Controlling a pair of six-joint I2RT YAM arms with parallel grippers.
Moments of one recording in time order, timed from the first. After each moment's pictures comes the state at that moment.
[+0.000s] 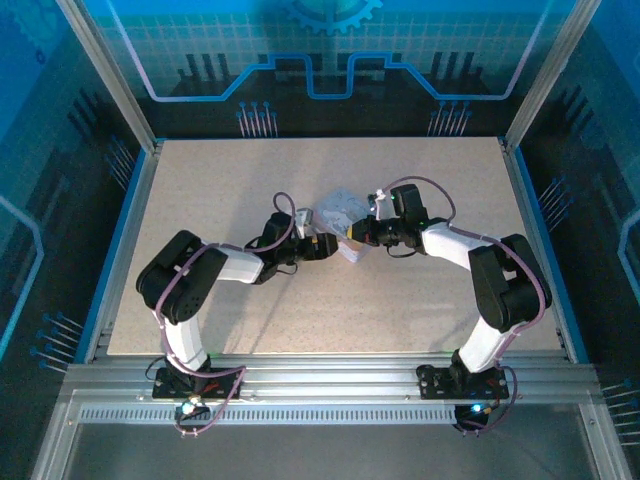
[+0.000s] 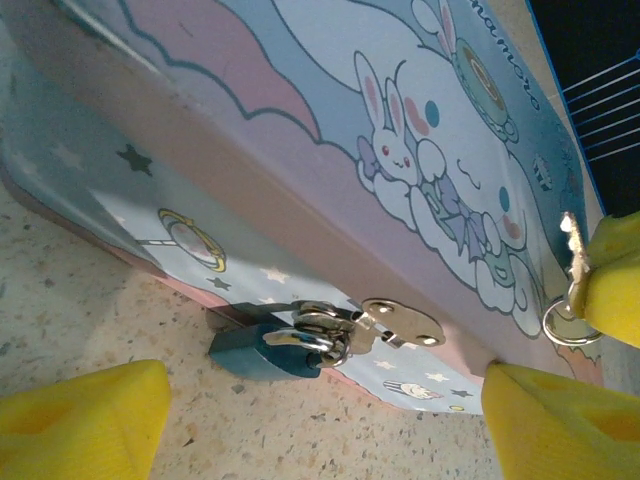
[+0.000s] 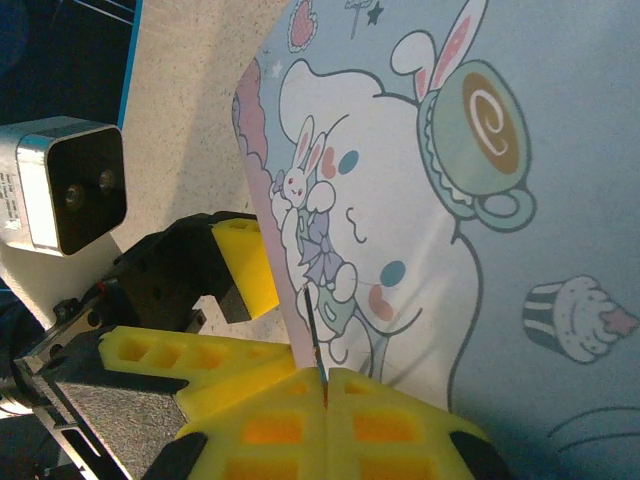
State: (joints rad) left arm -0.50 1.84 0.76 0.53 0.34 -0.67; right arm 0.34 1.71 0.94 -0.03 -0.65 0.53
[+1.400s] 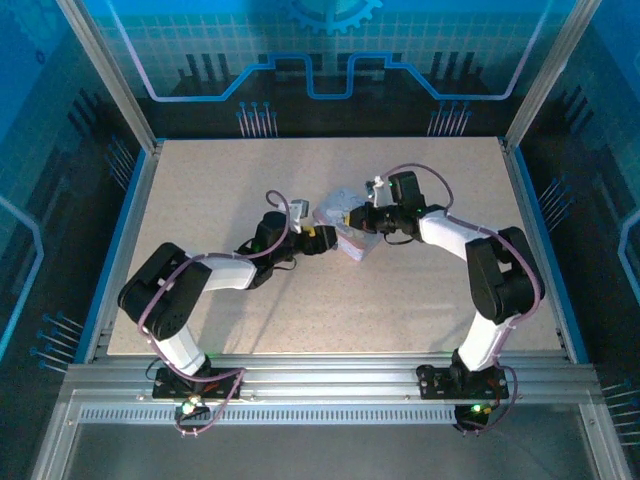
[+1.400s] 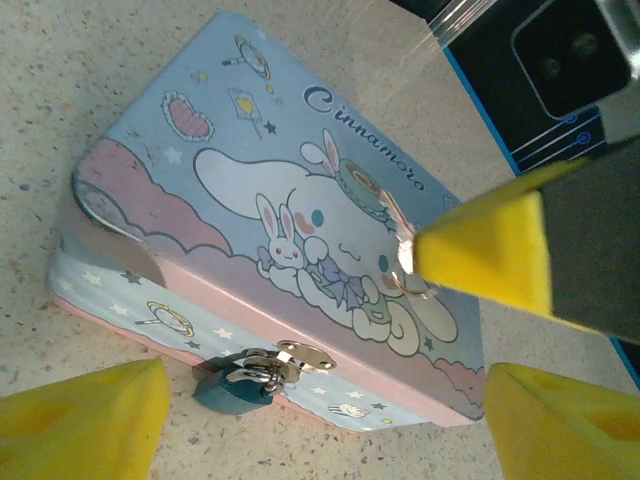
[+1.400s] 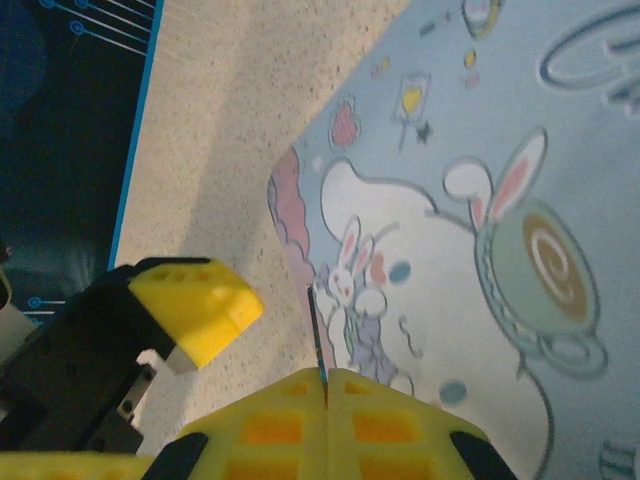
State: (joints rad) left arm -0.52 1.69 0.70 0.60 0.24 -0.63; right arm 0.33 1.78 1.09 -0.08 -0.65 0.53
